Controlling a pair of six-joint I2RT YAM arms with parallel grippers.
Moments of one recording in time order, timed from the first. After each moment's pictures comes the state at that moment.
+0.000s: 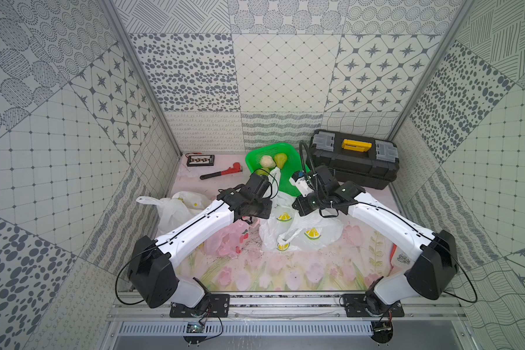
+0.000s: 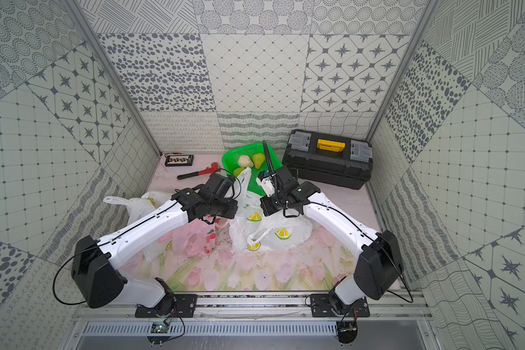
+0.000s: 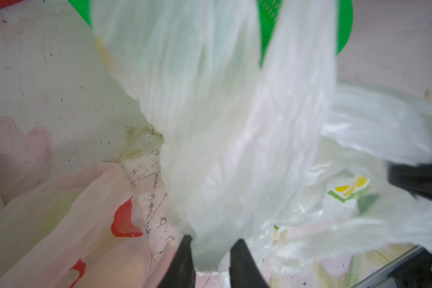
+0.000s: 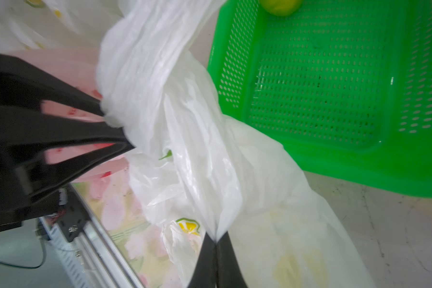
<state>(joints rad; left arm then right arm) -0.70 1.43 1.22 -0.76 -0.05 -0.34 0.64 1.46 1.31 -0.74 -0.31 0.17</state>
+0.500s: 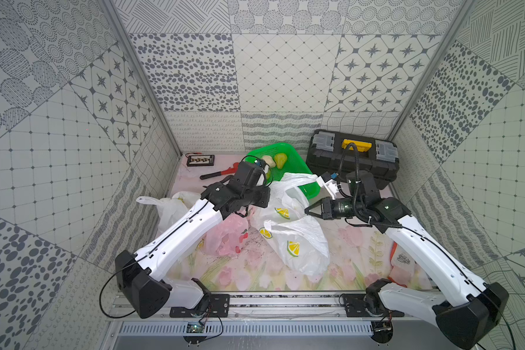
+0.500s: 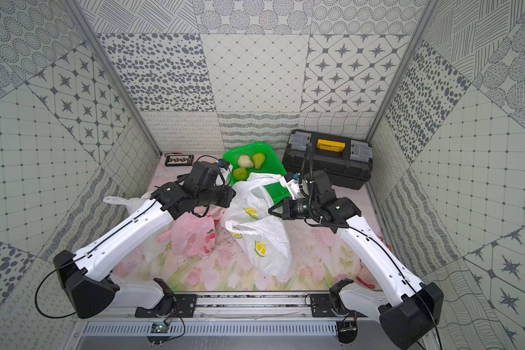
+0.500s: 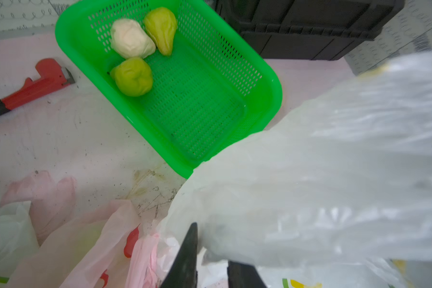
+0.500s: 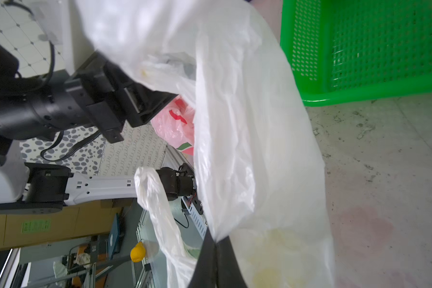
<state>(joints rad) -0.68 1.35 1.41 -0.80 -0.01 -0.31 0.46 1.13 1.12 -0.67 -0.73 0.53</state>
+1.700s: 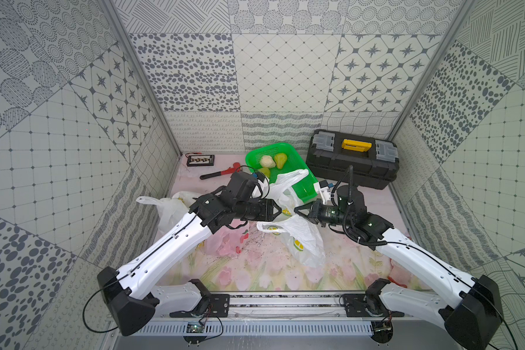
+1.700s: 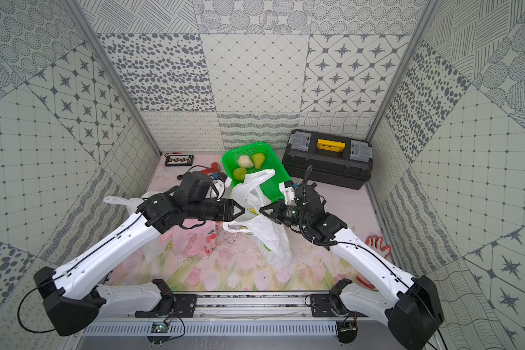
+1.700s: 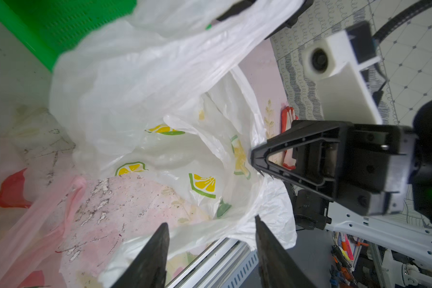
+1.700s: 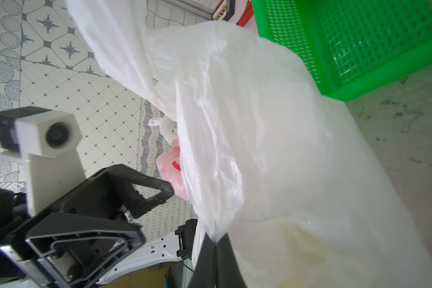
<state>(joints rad) -0.74 1.24 1.25 -0.80 0.28 -0.60 0.63 1.10 0.82 -0.13 -0.51 1.06</state>
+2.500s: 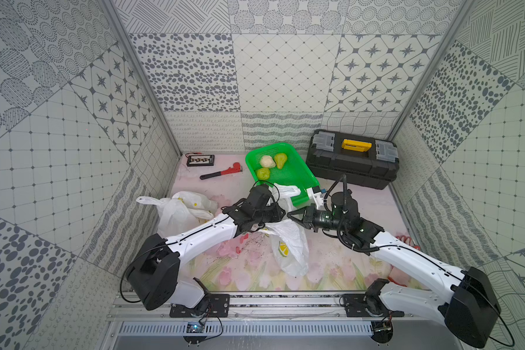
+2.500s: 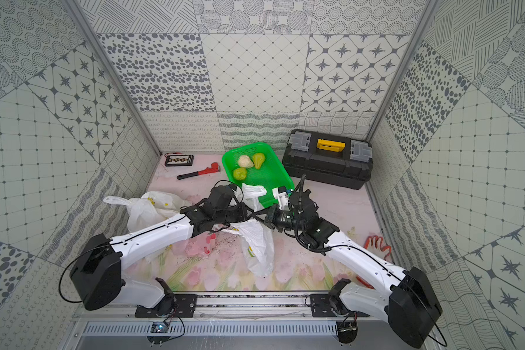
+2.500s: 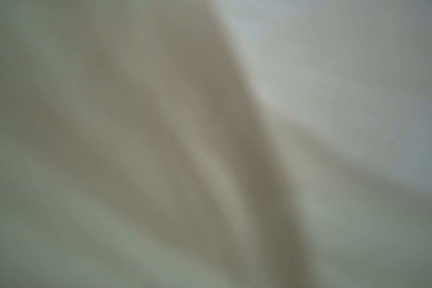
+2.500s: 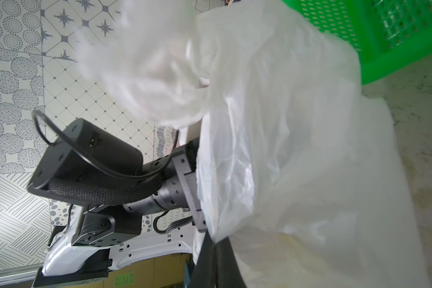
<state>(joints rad) -0.74 1.40 0.94 -0.23 0.19 -0.88 0.65 1.12 0.73 0.04 -0.53 1.17</state>
